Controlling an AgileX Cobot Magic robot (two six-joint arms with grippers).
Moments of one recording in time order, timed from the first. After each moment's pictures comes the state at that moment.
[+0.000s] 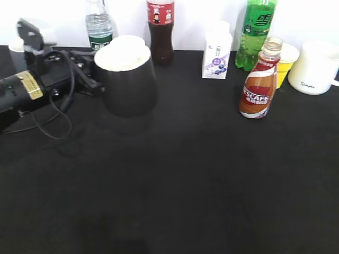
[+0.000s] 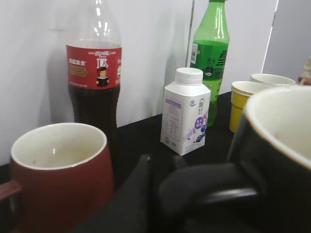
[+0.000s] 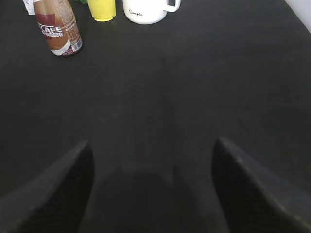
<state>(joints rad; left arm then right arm) -0.23 1.89 -0.78 0.69 -1.12 -0.39 -0.05 -0.01 -0.50 0.02 1.04 0.02</state>
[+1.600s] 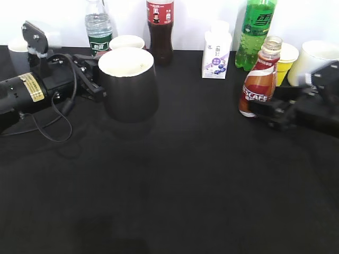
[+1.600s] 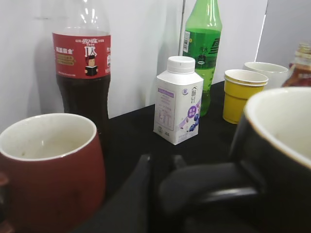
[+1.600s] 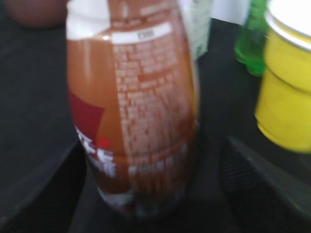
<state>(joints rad) -0.24 1.89 -0.78 0.72 -1.09 -0.39 -0.03 1.98 -0.67 -0.82 -1.05 0.31</state>
